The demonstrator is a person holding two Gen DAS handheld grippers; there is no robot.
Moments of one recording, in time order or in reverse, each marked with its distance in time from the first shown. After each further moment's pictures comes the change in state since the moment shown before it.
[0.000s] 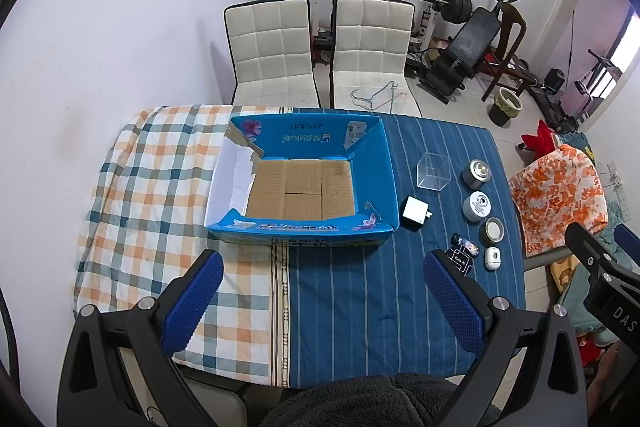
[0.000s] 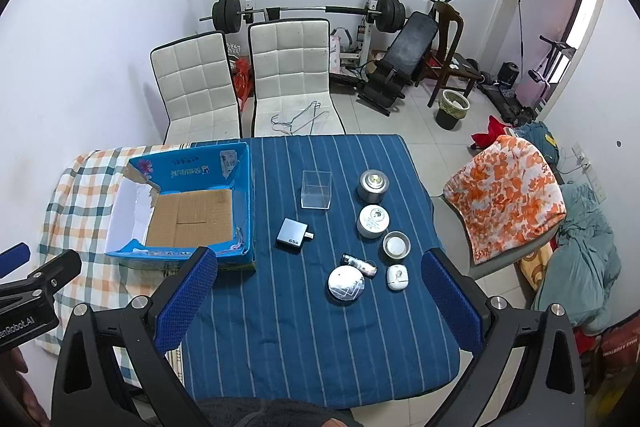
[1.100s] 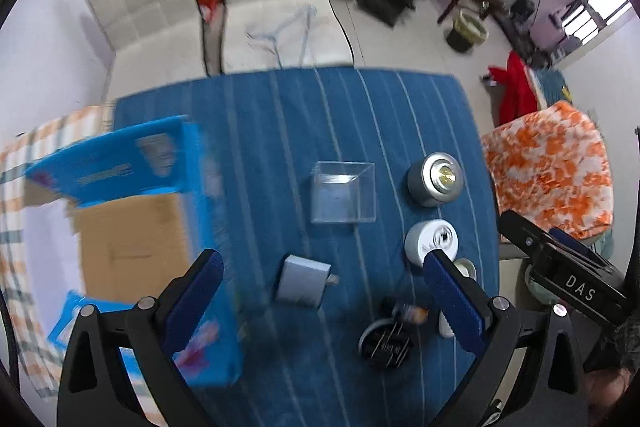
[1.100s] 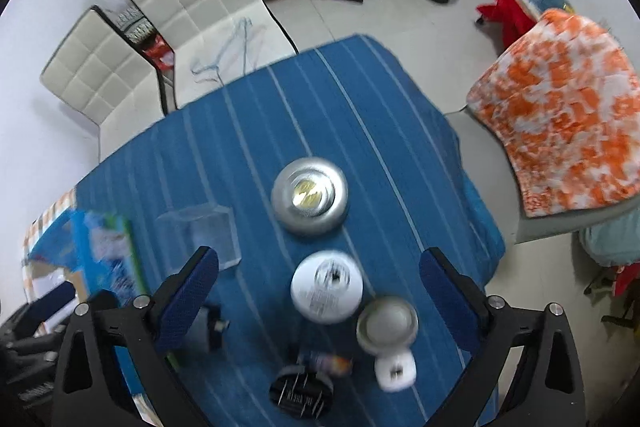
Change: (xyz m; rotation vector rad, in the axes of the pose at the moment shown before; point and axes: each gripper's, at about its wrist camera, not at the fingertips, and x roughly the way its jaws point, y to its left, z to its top) left arm 0.297 -0.219 0.134 0.137 0.327 -0.173; right arm 0.413 -0.191 0.101 0.300 0.416 0.073
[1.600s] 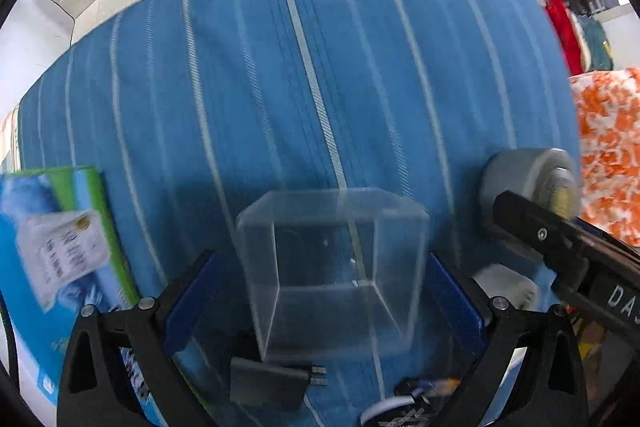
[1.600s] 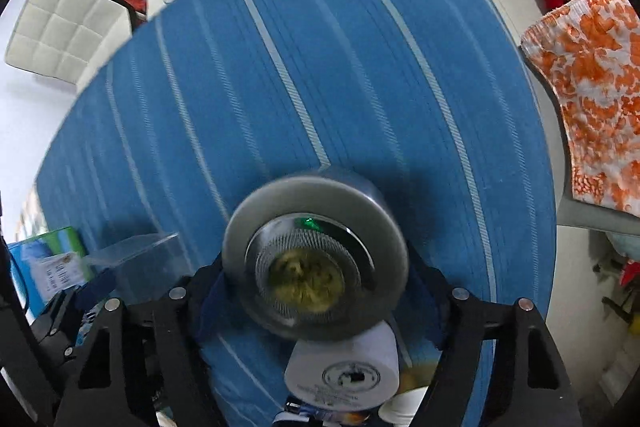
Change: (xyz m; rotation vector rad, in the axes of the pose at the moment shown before) left arm 0.165 -0.026 0.039 0.026 0.269 0.094; right arm 0.165 0.003 0.052 0.004 0.301 0.016
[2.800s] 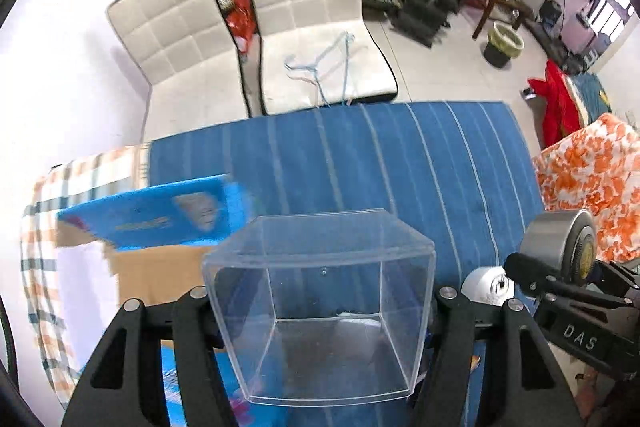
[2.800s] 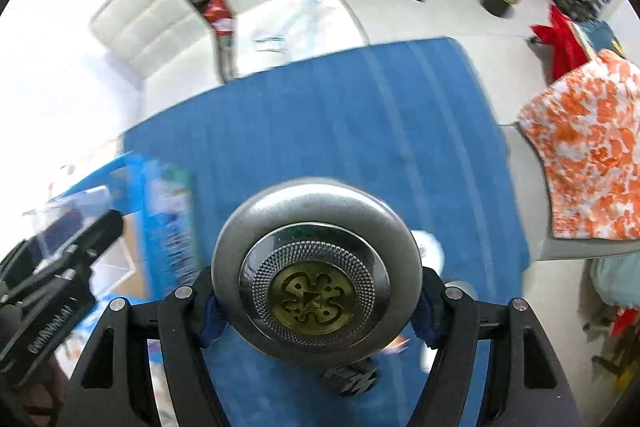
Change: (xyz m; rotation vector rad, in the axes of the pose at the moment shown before) left arm -0.180 0.061 -0.094 -0.032 -0.415 0.089; right arm -0.160 0.100 -0.137 -0.179 -0.245 0.064
